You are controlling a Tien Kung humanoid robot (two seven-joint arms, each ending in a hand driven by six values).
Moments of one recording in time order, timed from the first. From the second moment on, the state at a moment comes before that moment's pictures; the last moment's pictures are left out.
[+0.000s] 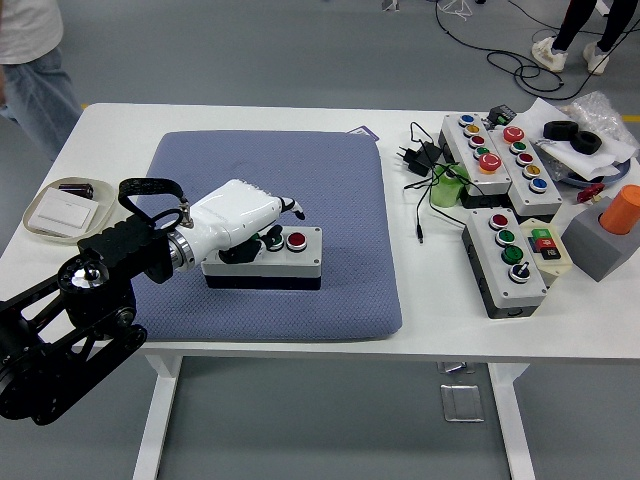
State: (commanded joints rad) left arm -0.57 0.36 -0.86 -1.48 2.24 -0.10 0.07; right arm 0.00 -0.10 0.66 0.18 -0.27 -0.12 -0.06
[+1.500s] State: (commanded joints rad) left arm -0.28 0.35 -1.36 -1.25 0.82 0.18 -0.09; right arm -0.01 -0.10 0.65 0.18 -0.27 -0.12 -0.06
